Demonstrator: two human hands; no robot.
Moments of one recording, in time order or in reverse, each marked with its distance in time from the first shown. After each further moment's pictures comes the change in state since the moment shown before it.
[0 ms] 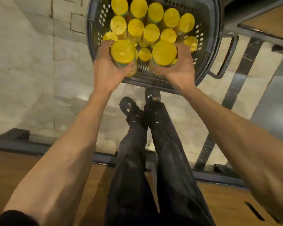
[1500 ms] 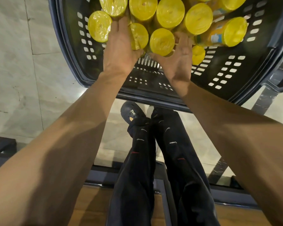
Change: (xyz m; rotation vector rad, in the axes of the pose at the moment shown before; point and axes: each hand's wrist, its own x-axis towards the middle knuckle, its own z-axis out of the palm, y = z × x) left_hand 0.121 -0.112 0.123 0.394 -0.172 -0.006; right_hand 0.105 0.104 0.165 -0.010 0.075 0.071
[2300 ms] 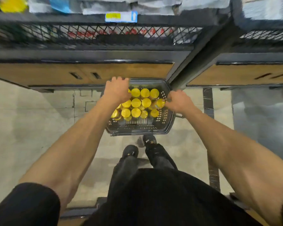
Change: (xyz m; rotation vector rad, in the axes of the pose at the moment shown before) left_hand -0.114 0.264 -0.333 0.656 -0.229 0.343; right_hand -0.112 -0.217 -0.385 -0.539 -0.284 0.113
